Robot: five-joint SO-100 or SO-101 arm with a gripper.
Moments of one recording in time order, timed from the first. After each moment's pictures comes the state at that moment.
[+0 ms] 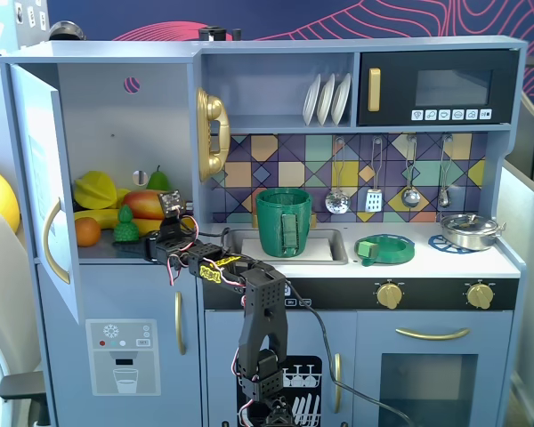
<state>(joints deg) -41.8 94.3 98.6 -7.0 -92.3</state>
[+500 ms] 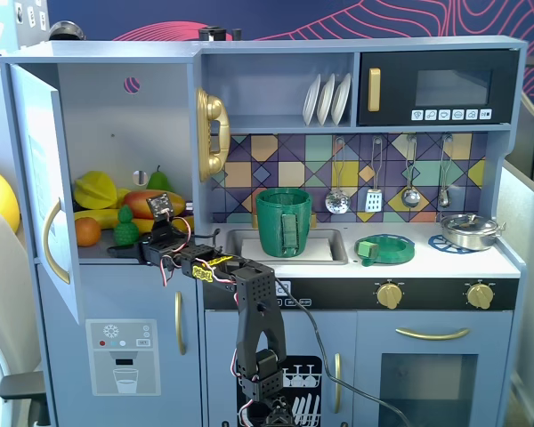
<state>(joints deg) -41.9 84.1 89.4 -7.6 -97.8</state>
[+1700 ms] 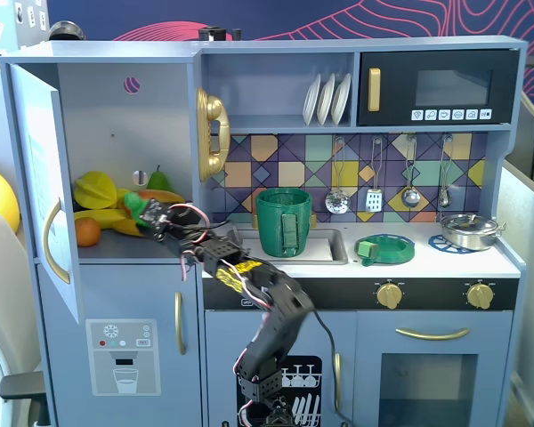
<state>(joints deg) -44.4 123.8 112.2 -5.6 -140.2</state>
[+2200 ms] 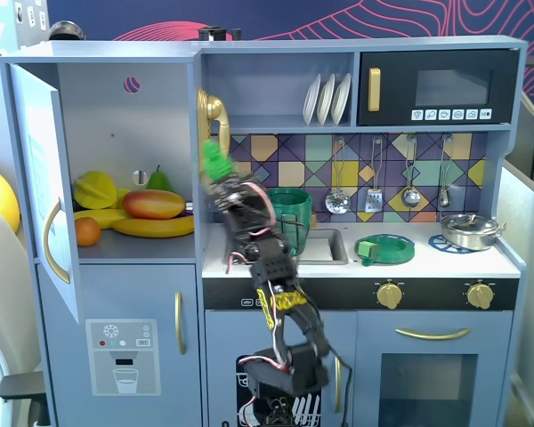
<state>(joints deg) -23.5 161.0 108.9 13.4 -120.6</state>
